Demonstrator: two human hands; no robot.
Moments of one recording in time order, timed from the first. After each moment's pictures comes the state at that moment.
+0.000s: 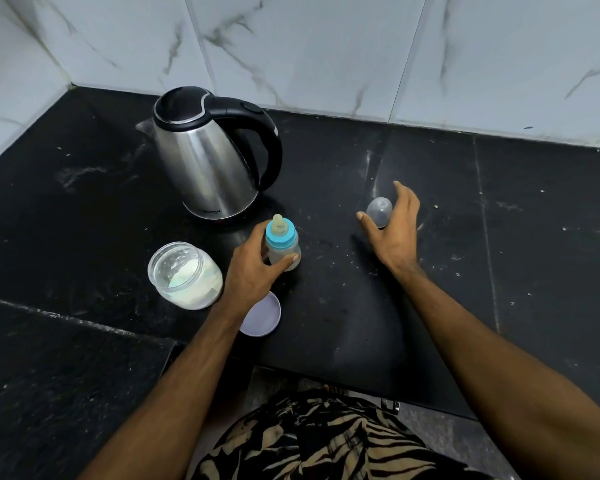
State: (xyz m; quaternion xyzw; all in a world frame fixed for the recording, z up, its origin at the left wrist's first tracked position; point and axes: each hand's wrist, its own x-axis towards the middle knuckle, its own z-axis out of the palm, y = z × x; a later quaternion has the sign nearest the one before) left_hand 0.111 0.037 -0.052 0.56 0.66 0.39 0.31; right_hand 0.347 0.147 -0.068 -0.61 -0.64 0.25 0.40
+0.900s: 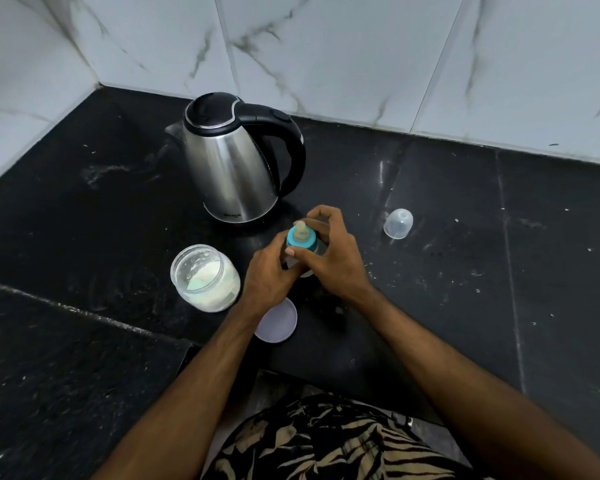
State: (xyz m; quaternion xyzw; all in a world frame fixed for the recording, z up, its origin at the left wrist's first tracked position) left_hand 0.107 0.037 -0.050 0.56 0.67 0.40 0.30; right_hand 0.243 0.086 -0.026 -0.41 -0.71 0.43 0.38
